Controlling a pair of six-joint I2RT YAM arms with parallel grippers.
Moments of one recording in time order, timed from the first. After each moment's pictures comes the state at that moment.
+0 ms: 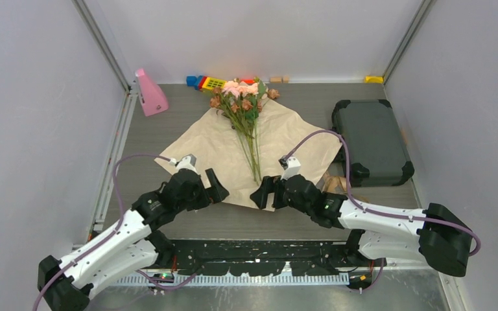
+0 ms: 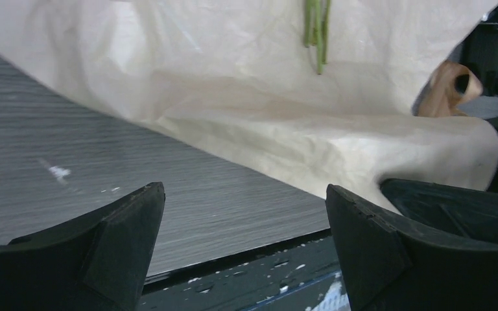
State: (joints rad) left arm -0.75 0.77 0.56 -0.51 -0.11 -0.94; right arm 1.03 1.09 0.47 0.13 0.21 0.74
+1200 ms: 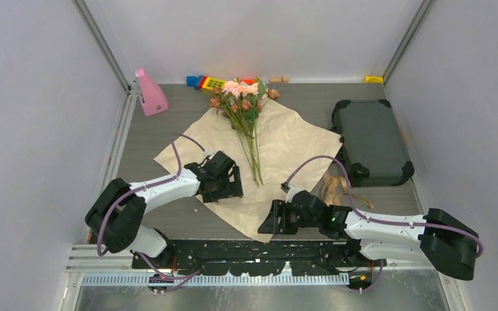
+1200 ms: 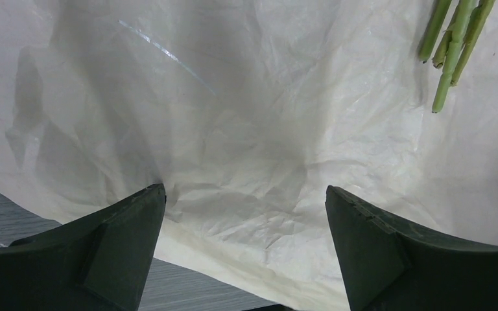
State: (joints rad) left arm -0.73 1.45 0.77 -0.47 -0.07 -0.86; right arm 1.06 1.03 0.26 0.12 -0.20 1.10
